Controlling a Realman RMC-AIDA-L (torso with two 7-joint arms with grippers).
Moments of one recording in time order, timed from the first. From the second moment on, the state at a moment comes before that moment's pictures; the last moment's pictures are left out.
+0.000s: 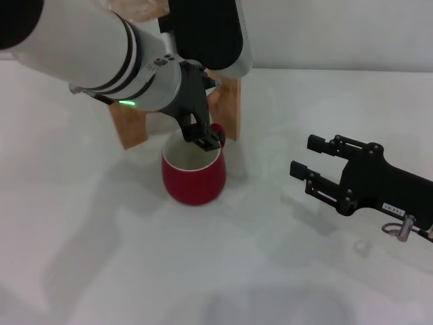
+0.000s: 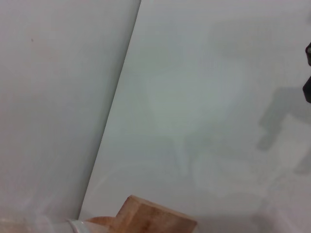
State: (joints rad) left arm -0.67 -2.08 1.66 1.63 -0.43 -1.39 0.87; right arm 0.20 1.99 1.45 0.83 -0.85 1.13 -2.22
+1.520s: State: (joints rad) left arm -0.43 -2.08 1.63 1.85 -0.60 -1.36 0.88; right arm 0.20 1.99 1.48 0.82 -0.85 1.14 -2.21
